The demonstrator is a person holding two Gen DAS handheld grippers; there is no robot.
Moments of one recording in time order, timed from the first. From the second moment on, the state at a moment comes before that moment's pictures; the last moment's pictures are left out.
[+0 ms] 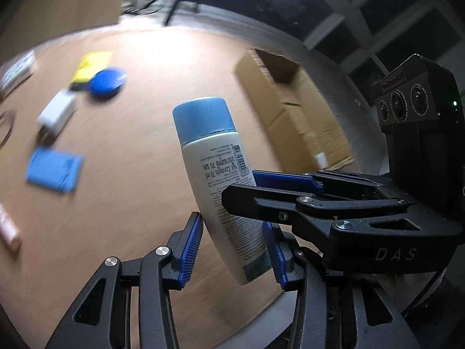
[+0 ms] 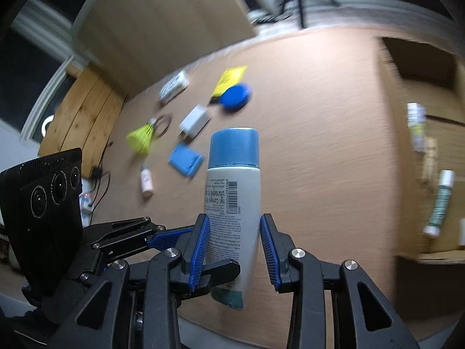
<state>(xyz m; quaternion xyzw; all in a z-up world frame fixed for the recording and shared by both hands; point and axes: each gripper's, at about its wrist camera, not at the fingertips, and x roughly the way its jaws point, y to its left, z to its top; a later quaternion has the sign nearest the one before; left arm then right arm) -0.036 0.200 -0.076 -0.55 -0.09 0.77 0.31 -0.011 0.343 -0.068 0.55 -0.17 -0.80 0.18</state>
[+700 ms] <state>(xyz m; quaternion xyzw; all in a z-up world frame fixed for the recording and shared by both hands) -0.087 0.389 -0.059 -0.54 -0.03 0.75 0.39 -0.015 0.498 -0.048 0.50 -0.23 -0.83 0.07</state>
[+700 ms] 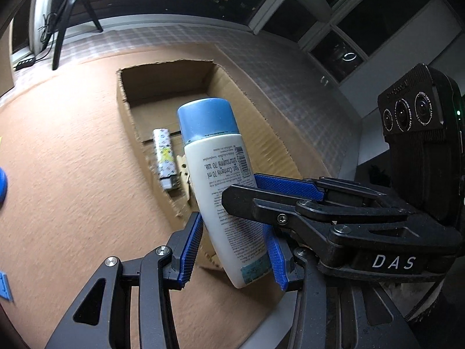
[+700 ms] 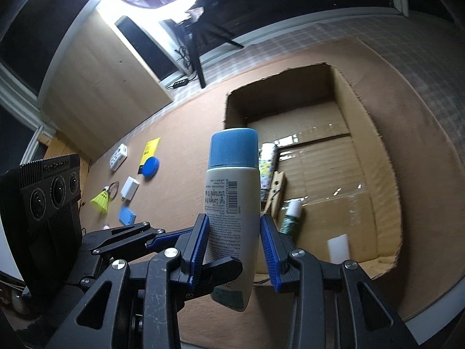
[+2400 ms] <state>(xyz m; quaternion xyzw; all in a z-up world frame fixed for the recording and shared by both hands) -0.042 0.096 -0.087 -0.55 -0.11 0.81 0.16 -0.053 0.330 -0.068 0.53 -0.15 -0.82 0.15</state>
